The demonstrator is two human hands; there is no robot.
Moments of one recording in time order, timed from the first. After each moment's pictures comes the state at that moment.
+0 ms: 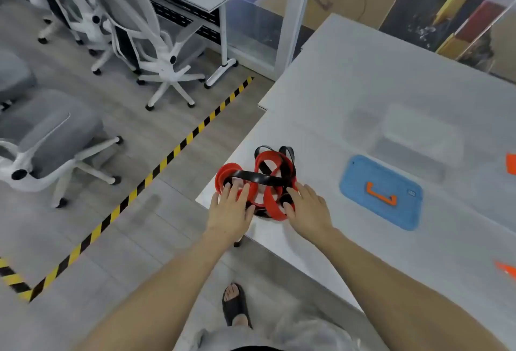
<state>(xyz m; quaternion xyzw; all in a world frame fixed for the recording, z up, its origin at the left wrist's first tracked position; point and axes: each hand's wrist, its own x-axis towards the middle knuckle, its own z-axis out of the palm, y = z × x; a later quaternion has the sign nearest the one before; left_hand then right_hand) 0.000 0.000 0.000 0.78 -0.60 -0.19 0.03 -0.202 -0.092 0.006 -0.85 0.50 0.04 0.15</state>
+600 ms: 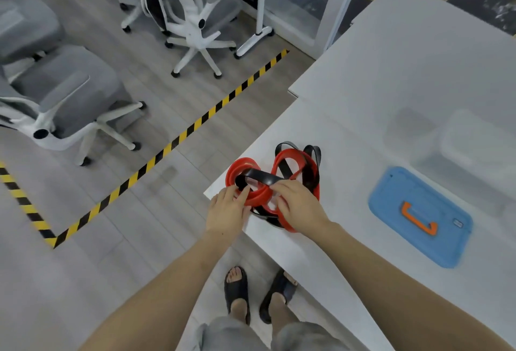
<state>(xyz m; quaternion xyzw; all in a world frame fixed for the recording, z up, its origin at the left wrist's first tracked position) 0.026 -0.019 -0.052 0.84 -0.49 -0.23 0.06 -0.138 -0.154 -0.028 -0.91 0.31 -0.01 0.27</state>
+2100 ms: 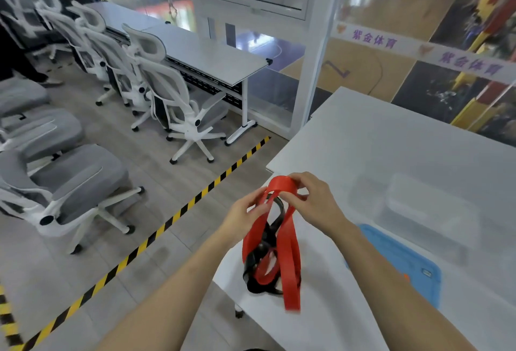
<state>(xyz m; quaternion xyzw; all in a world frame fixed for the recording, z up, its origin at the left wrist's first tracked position) 0.016 -0.114 0.099 0.66 -0.45 -0.40 0.45 -0.171 -0.218 0.167 -0.82 0.36 -0.25 0.38</state>
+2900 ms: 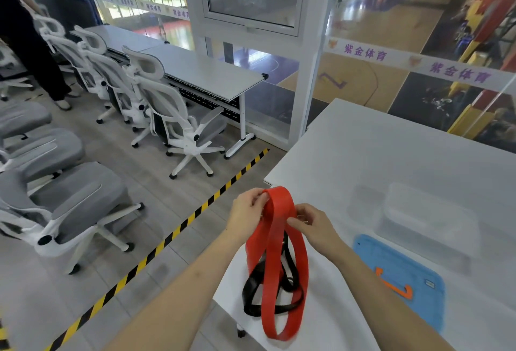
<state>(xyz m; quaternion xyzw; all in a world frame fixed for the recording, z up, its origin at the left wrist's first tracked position) 0.000 -0.151 0.132 0.70 -0.41 -0.33 0.47 -0.198 -0.218 0.131 -0.72 0.40 -0.22 0.53</state>
